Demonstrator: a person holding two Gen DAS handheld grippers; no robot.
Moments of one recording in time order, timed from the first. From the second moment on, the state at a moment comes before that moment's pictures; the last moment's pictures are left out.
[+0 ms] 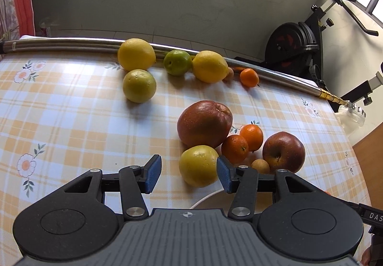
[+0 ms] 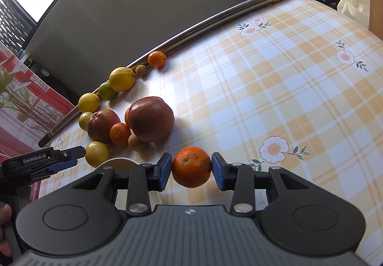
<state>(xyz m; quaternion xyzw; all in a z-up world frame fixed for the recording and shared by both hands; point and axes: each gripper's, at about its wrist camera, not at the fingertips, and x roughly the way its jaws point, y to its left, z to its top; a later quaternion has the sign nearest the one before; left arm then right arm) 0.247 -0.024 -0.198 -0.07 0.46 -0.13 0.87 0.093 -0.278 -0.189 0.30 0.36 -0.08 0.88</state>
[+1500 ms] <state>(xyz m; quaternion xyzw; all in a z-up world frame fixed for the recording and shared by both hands) 0.177 -0.007 -0.176 -0.05 0.45 -0.24 0.86 0.090 -0.230 -0.167 0.28 0.36 -0.02 0.89</state>
